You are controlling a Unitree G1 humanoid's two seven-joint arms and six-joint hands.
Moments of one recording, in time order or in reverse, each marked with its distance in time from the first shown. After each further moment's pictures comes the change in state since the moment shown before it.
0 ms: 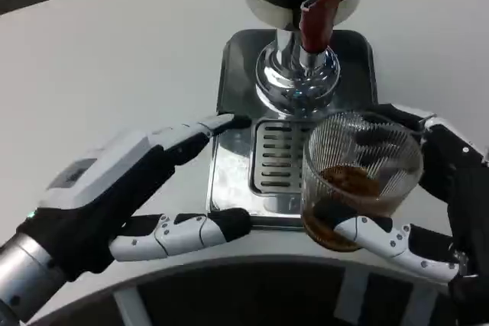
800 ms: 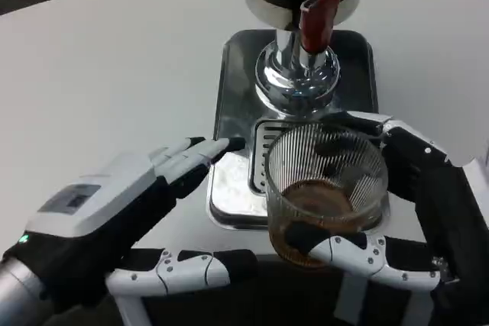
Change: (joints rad) left arm 0.129 0.058 0.043 -0.207 0.072 0.138 -0.061; right arm 0.000 -0.045 0.027 -0.045 0.052 0.007 0.128
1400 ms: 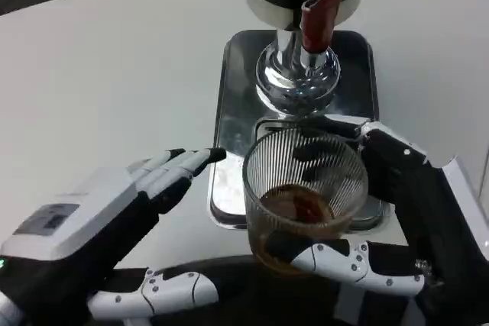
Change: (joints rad) left arm 0.138 -0.019 0.072 -0.119 0.009 0.047 0.000; right arm -0.003 0.000 0.045 -0.010 0.005 0.013 0.022
